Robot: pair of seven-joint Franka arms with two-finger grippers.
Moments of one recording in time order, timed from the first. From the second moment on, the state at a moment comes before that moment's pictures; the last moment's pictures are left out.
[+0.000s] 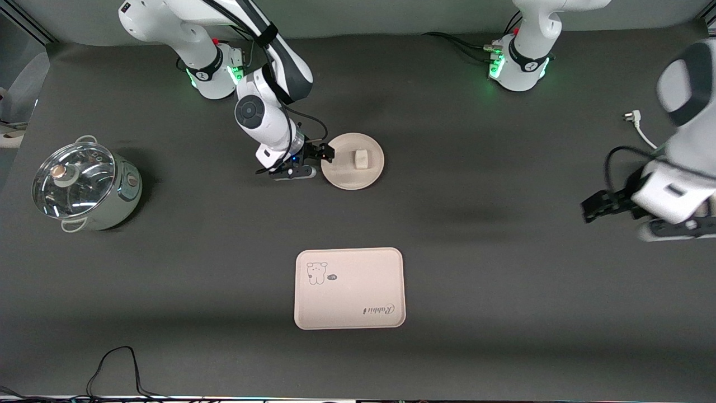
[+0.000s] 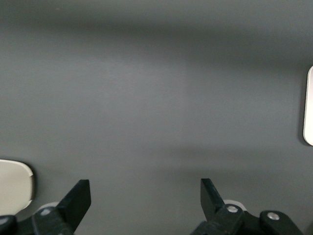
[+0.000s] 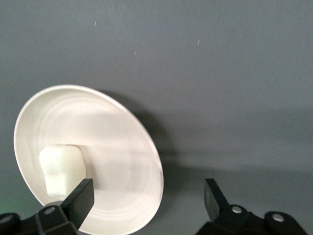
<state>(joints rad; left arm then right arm) -0.05 0.11 0.01 -1.66 0.02 1.86 -0.11 0.85 0.25 -0.10 -2.36 0.59 2.60 0.32</state>
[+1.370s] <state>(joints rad) -0.02 0.04 0.00 -1.65 0.02 1.72 -0.10 0.97 0.33 -0.10 -2.39 0.78 2.77 0.32</state>
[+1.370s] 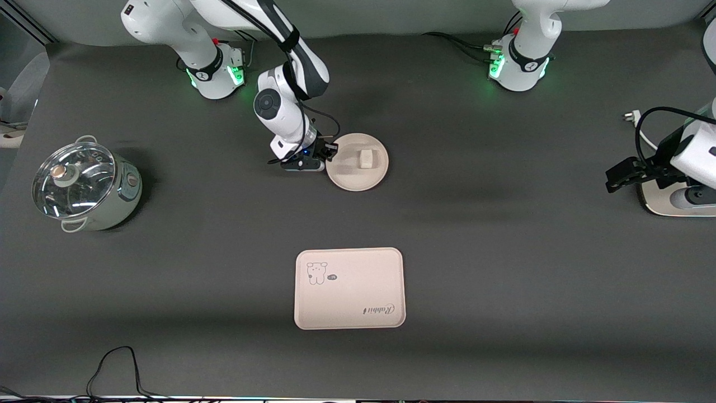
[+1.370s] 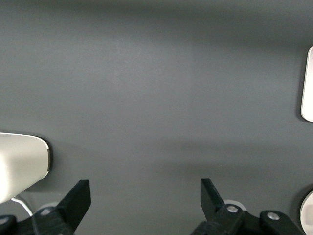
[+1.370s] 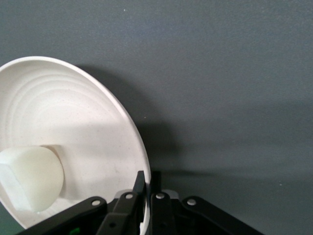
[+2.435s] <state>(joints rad) -0.01 0.02 0.00 -1.68 0.02 1.72 -0.10 0.97 0.08 -0.48 -2.08 0.57 2.10 0.31</state>
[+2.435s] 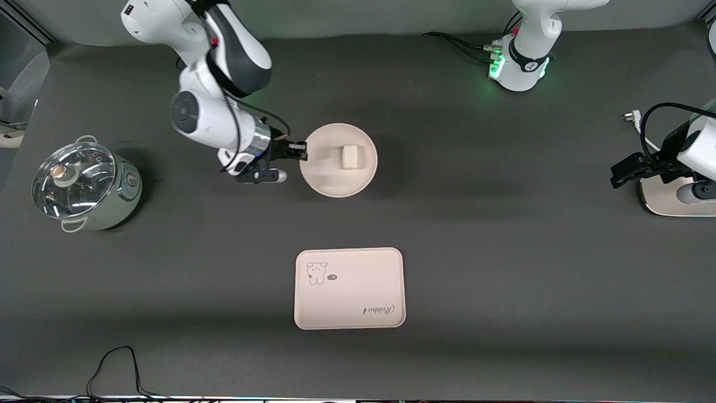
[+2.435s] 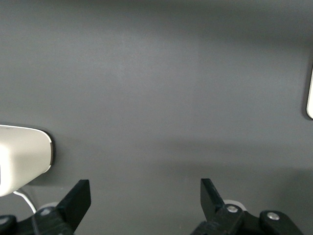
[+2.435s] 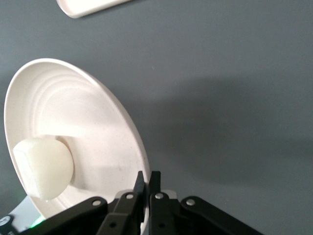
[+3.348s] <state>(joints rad) -0.01 0.01 0.00 -1.71 0.02 1.73 -0.10 0.77 0.78 -0.59 -1.32 0.91 1.96 0.21</state>
